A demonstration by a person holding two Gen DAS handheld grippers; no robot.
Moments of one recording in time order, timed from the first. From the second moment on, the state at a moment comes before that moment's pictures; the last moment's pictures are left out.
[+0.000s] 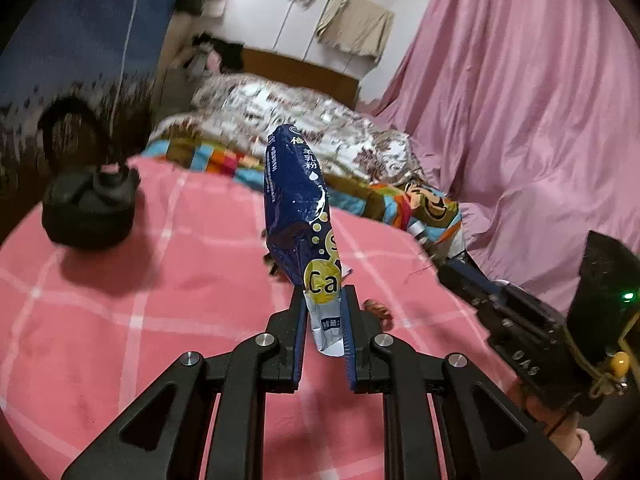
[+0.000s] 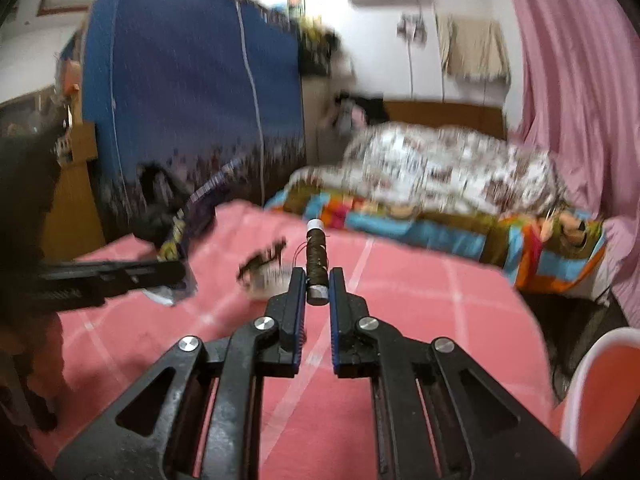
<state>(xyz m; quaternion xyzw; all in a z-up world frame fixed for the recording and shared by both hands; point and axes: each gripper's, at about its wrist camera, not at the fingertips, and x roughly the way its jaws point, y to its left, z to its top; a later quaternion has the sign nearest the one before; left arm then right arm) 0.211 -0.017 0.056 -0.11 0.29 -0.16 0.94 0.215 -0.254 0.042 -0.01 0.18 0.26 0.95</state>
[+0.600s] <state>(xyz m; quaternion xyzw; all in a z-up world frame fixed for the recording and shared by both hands) 0.177 -0.151 0.105 0.02 0.15 -0.29 0.94 0.123 -0.367 0.094 0.02 -0.02 0.05 1.00</state>
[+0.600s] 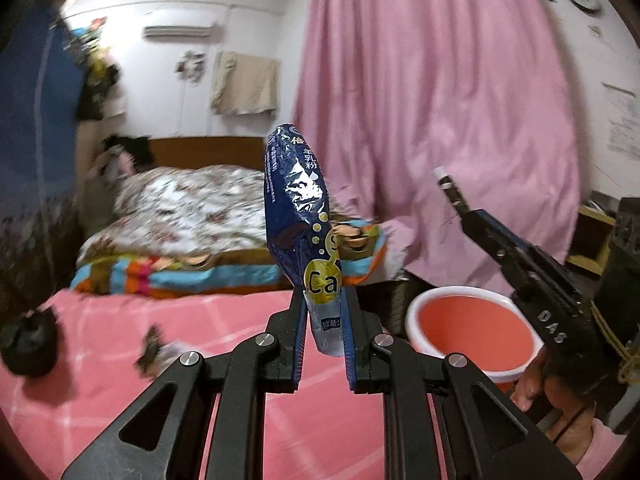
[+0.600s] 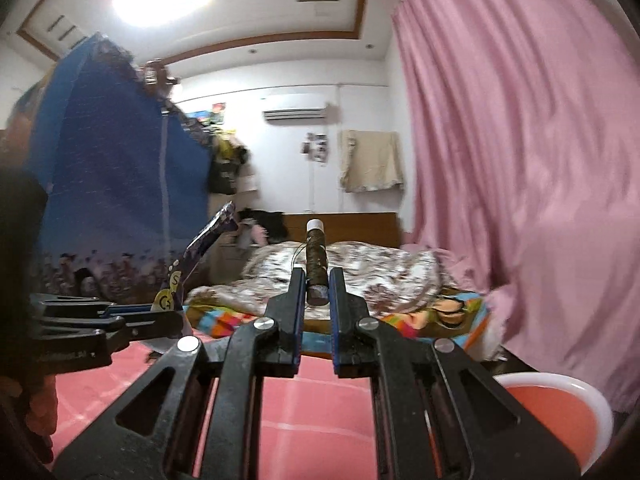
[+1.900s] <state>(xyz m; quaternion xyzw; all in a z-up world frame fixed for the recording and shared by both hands) 0.226 -0.371 0.007 0.09 0.39 -0.45 0.80 0.127 -0.544 0.008 0.15 0.21 -0.13 0.96</state>
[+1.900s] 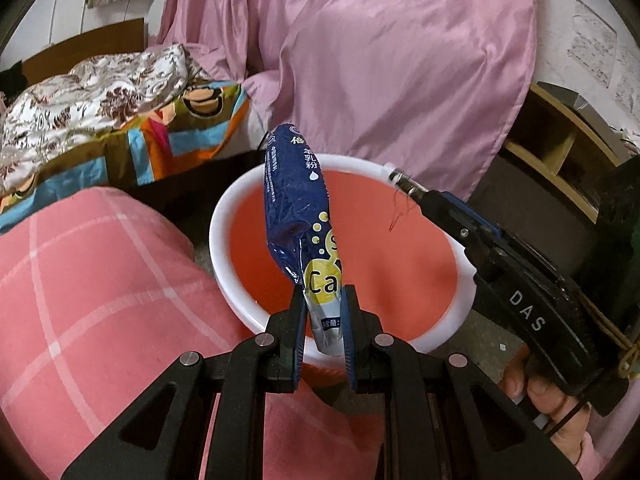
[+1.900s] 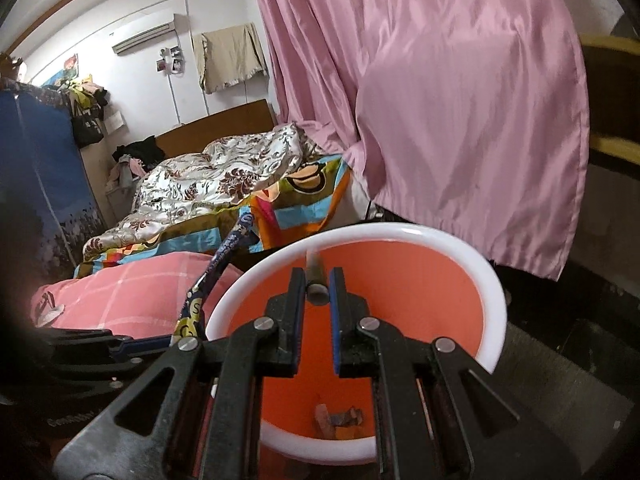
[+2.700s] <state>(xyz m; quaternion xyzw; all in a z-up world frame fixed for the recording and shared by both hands) 0.239 -0.366 -0.002 0.07 0.43 -0.44 0.78 0.129 -0.541 0.006 0.16 0.21 -0.14 0.95</state>
